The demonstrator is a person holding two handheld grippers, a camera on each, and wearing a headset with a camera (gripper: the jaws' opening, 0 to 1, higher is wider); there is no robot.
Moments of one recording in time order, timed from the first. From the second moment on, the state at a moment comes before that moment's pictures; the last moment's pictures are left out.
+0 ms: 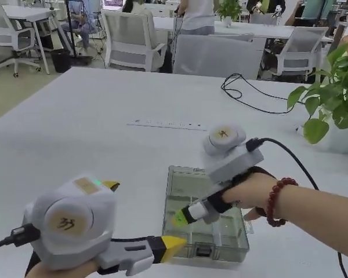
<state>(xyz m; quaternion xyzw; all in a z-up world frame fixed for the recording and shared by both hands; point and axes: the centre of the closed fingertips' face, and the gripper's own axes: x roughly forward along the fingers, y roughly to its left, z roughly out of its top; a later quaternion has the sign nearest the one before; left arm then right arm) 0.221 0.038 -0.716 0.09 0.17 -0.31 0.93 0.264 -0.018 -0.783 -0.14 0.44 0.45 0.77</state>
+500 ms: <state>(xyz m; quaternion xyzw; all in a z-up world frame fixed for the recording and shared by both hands) 0.219 0.036 -0.716 0.09 0.17 -0.31 0.93 0.244 -0.052 -0.773 -0.24 0.36 0.54 0.72</state>
